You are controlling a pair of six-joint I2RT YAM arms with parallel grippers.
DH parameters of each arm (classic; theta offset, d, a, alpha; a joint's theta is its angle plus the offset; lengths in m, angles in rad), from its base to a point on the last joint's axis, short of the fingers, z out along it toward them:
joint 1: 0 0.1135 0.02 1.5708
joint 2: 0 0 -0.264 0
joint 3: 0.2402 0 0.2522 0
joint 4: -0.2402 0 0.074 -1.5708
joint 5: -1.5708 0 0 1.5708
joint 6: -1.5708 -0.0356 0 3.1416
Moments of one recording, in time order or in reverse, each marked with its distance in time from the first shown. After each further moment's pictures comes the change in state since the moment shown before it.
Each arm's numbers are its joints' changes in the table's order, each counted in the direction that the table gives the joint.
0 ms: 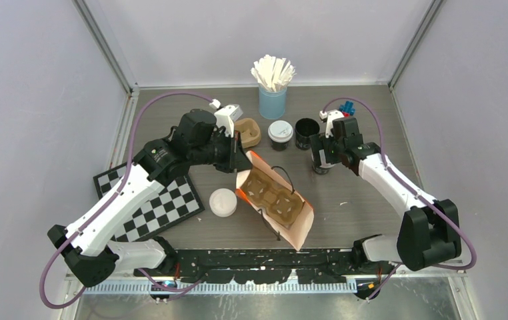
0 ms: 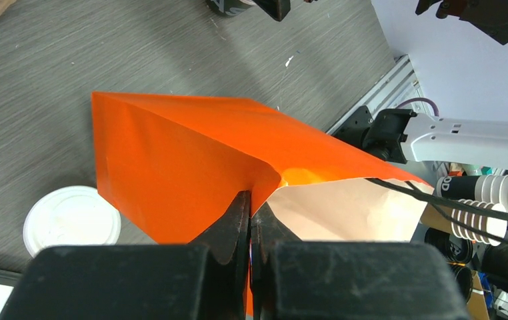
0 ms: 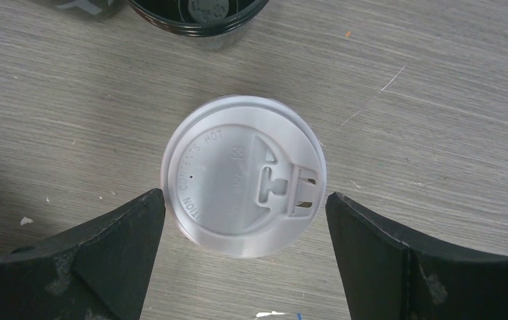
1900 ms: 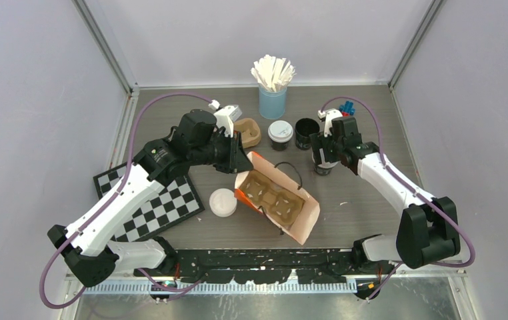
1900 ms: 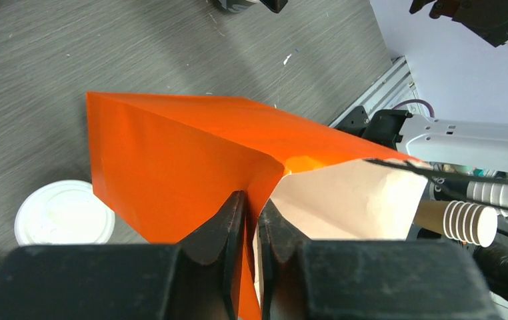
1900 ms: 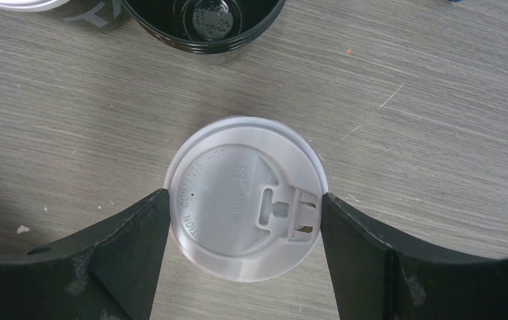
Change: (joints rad) left arm 0.000 0.000 0.000 -0.013 0.000 0.023; right arm 0.000 -0.008 -0.022 0.082 0.004 0.026
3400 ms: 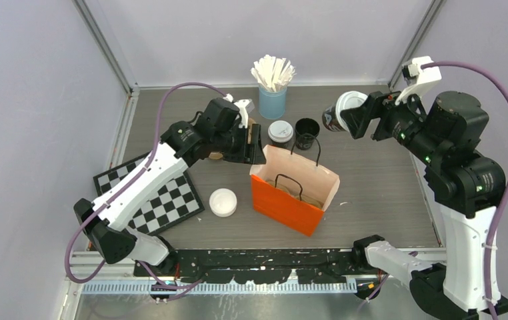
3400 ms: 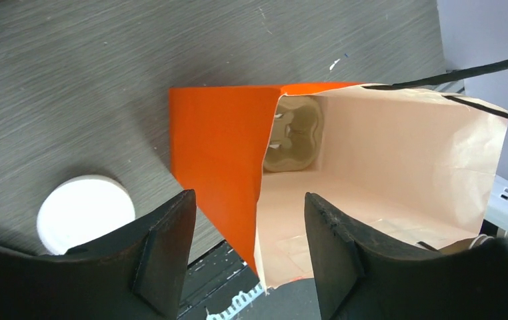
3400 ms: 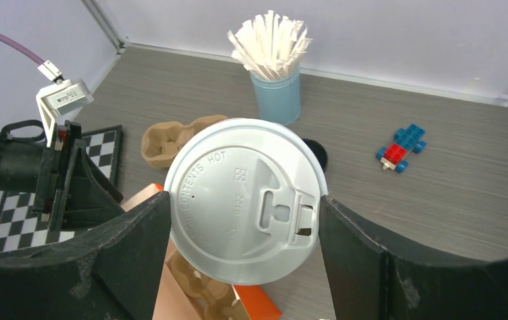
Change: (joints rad) left arm 0.002 -0.220 0.134 -0.071 0.081 0.018; right arm 0.005 0.311 0.915 -0.660 0.168 -0.182
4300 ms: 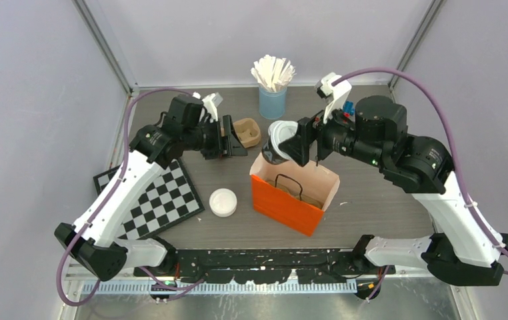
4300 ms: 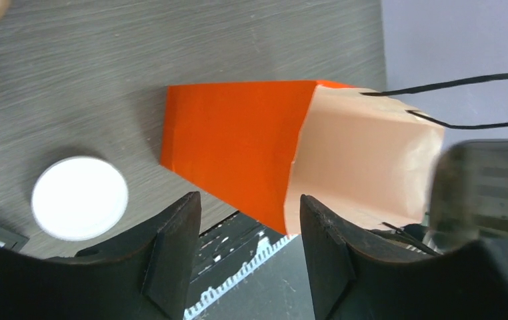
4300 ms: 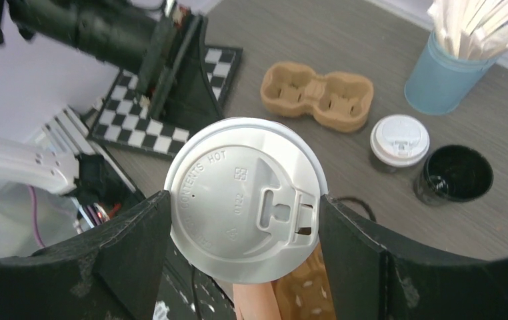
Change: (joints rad) left arm 0.205 0.145 -0.066 -0.034 -0.141 0.070; right arm 0.600 -0.146 0.005 0.060 -0.138 -0.084
